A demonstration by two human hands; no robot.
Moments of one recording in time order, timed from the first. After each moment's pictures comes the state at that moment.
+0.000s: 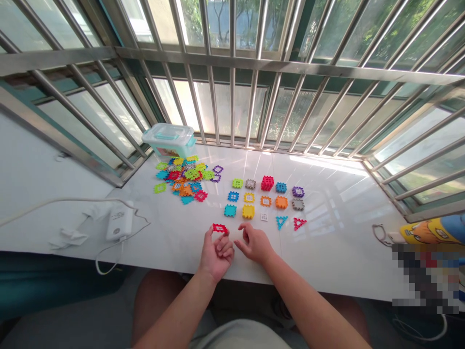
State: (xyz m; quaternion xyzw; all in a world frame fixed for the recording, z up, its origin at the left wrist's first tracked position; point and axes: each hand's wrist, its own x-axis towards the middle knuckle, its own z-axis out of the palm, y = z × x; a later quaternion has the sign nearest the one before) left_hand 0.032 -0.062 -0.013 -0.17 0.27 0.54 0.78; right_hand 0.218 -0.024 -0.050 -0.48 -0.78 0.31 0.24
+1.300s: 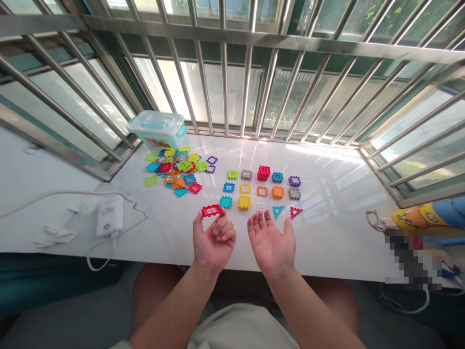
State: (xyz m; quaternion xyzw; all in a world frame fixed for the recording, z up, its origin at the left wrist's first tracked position) left_hand 0.048 -0.059 0.064 -0.11 0.18 0.59 0.78; right_hand 0.208 -0.063 0.065 -0.39 -0.12 0.67 0.61
